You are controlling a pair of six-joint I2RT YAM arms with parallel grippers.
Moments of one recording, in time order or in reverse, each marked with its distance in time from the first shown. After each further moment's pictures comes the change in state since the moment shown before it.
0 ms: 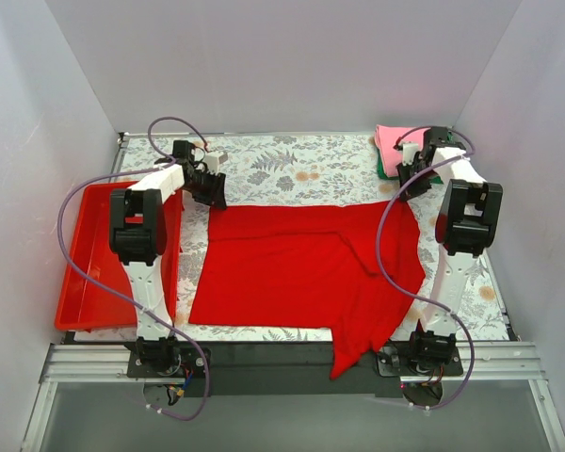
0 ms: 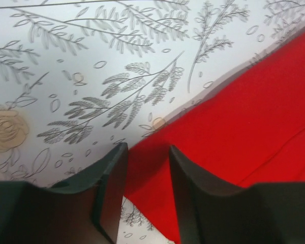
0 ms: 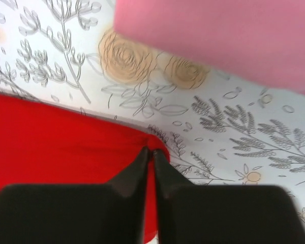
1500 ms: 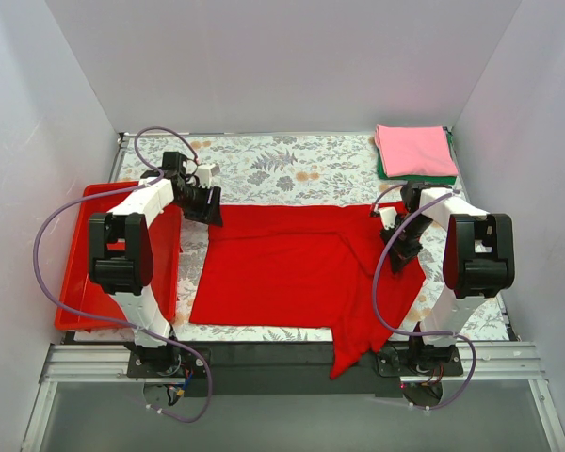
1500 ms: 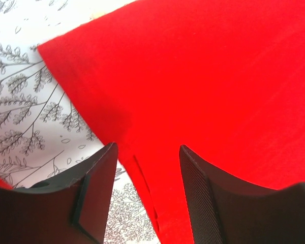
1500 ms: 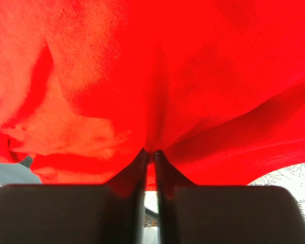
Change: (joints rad) left arm 0.000 -0.320 -0.280 -0.079 -0.010 -0.095; right arm 0.144 -0.459 -0.683 -0.214 0.013 -0.132
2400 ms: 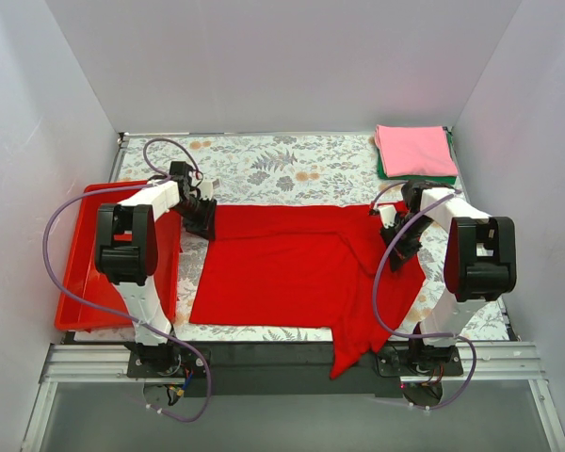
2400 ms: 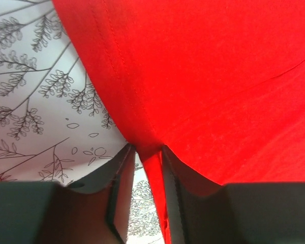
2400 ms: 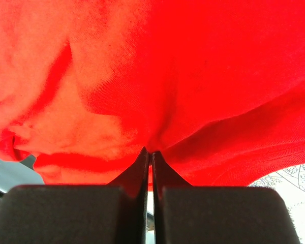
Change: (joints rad) left arm -0.010 0.092 -0.018 -0.047 -0.139 -0.051; right arm 0.000 -0.026 0.000 -0.001 -0.035 -0.024
